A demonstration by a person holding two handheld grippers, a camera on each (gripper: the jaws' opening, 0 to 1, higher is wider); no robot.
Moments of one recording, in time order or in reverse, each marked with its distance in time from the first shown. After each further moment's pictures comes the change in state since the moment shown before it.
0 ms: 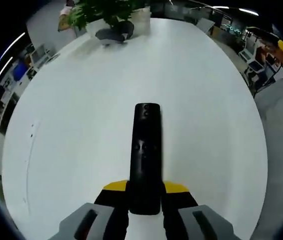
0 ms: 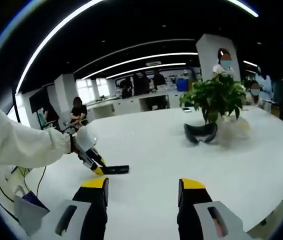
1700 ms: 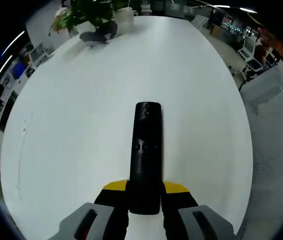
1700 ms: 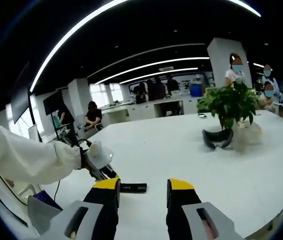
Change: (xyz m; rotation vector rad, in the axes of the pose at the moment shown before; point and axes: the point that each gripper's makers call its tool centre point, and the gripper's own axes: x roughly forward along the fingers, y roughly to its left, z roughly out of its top) left arm -0.004 -0.085 -0.012 -0.012 0.018 0.000; right arm -0.012 0.055 0.004 -0.016 -0.042 0.120
